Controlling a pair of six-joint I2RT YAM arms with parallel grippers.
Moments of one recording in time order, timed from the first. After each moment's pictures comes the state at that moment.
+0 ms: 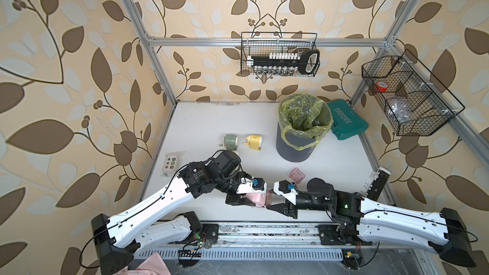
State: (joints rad) left arm -0.86 0.97 0.95 -0.93 0.54 0.66; right arm 1.16 0.82 0.47 -0.02 -0.16 0.01
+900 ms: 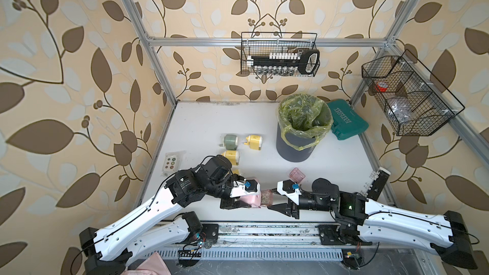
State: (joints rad) left arm -0.87 0.82 0.89 -0.92 0.49 0.57; right arm 1.16 0.78 0.47 0.00 -0.18 0.02
